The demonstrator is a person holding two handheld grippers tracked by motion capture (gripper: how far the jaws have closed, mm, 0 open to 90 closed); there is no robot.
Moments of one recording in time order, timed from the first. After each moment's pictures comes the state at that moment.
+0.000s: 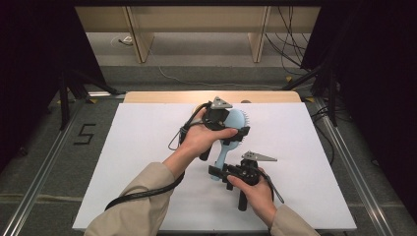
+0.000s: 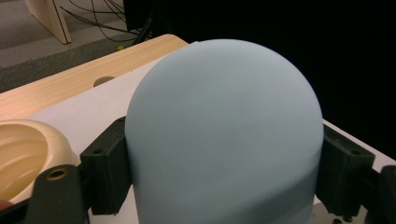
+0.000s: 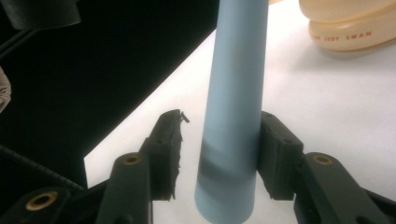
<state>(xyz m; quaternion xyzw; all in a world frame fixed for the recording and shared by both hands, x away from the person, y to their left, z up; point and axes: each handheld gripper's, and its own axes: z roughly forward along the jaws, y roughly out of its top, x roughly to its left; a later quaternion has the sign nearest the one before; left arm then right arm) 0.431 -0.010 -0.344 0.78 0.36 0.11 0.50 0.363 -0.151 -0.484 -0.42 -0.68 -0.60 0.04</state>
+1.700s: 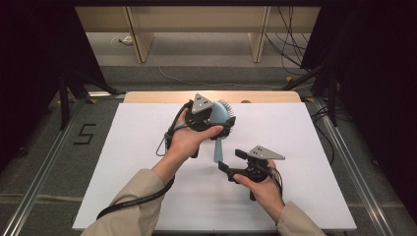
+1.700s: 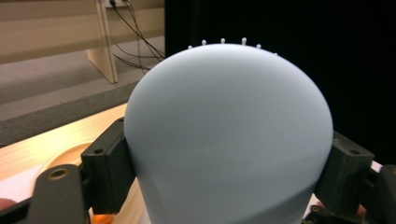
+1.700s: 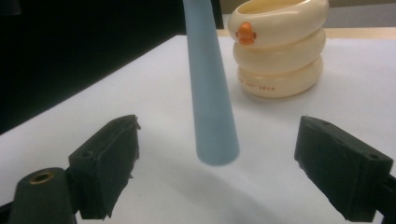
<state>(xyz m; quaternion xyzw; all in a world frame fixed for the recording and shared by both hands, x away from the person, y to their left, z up) 0.421 0.025 -0.337 0.72 0.38 0.20 0.54 0.369 -0.170 -0.467 -0.39 -0.72 -0.56 -0.13</state>
